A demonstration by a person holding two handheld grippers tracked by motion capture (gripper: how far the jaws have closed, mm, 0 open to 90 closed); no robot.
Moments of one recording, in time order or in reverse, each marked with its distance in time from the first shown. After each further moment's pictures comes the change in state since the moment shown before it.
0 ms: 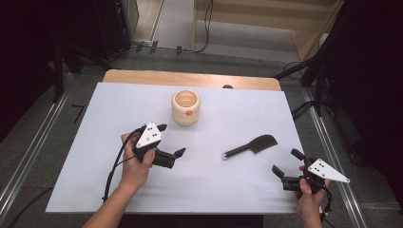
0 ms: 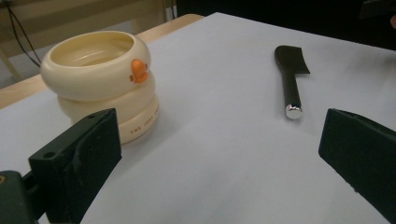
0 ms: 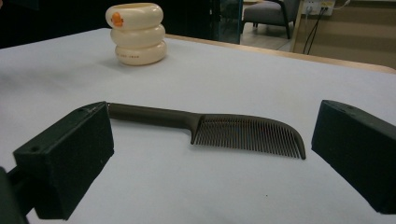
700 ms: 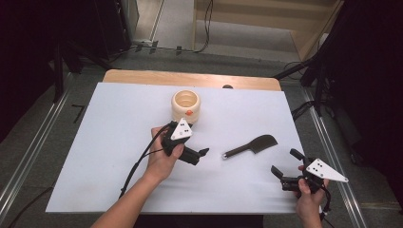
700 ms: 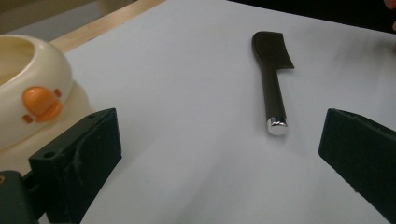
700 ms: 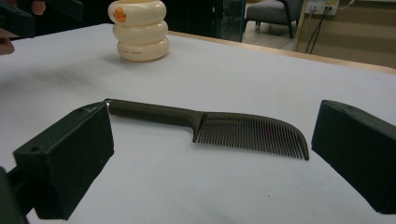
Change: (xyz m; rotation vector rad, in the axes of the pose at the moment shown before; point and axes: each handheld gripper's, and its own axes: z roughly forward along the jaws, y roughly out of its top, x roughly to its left) left arm -0.023 0.021 0.067 0.094 -0.097 0.049; right arm 0.001 0.000 0.002 0.012 0.009 -0.021
